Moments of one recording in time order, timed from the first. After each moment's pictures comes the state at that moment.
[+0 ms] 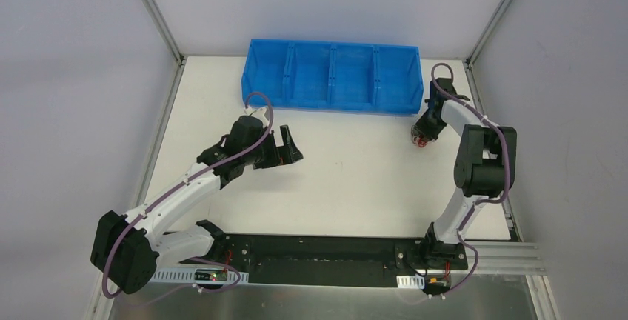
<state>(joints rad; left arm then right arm) -0.56 1.07 0.74 -0.34 0.11 -0.68 -0.04 1.81 1.25 -0.64 0.16 0.63</state>
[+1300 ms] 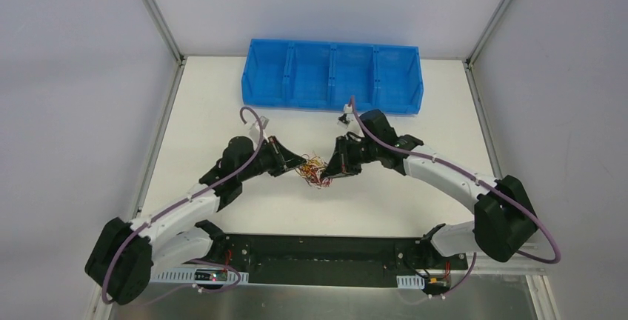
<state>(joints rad) -0.57 1.03 0.42 0.30 0.33 -1.06 0.71 1.38 0.90 -0.31 -0.64 0.72</state>
